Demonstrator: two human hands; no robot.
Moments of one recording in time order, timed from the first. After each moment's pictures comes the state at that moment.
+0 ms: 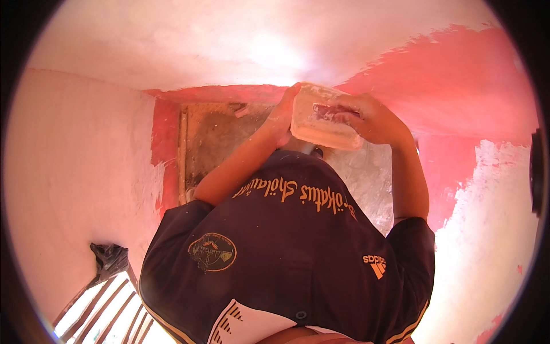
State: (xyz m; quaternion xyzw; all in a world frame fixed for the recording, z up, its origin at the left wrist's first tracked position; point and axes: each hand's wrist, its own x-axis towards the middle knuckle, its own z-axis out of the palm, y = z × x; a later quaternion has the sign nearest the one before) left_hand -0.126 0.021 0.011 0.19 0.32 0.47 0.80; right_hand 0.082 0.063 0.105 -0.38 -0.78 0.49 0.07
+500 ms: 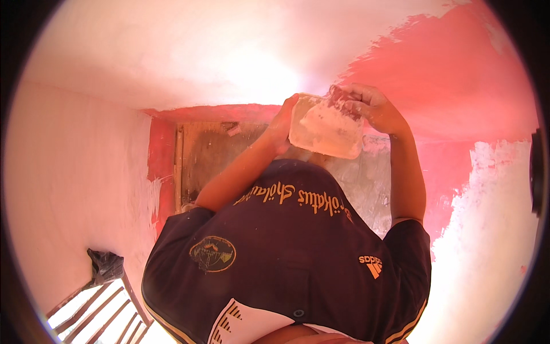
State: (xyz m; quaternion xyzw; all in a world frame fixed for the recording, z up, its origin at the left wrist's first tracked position) left_hand -0.108 0.023 0.013 0.25 0.32 0.44 0.80; right_hand 0.122 0.087 0.106 -0.39 -0.67 0.61 0.17
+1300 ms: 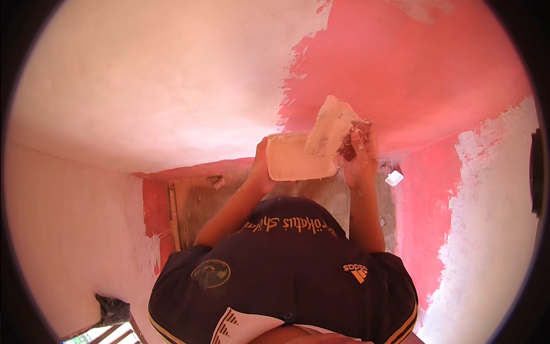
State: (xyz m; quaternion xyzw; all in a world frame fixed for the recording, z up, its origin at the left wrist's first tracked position) left_hand -0.084 0.043 -0.004 0.21 0.28 0.45 0.82; right_hand 0.126 0.018 0.093 -0.31 -0.35 0.54 0.70
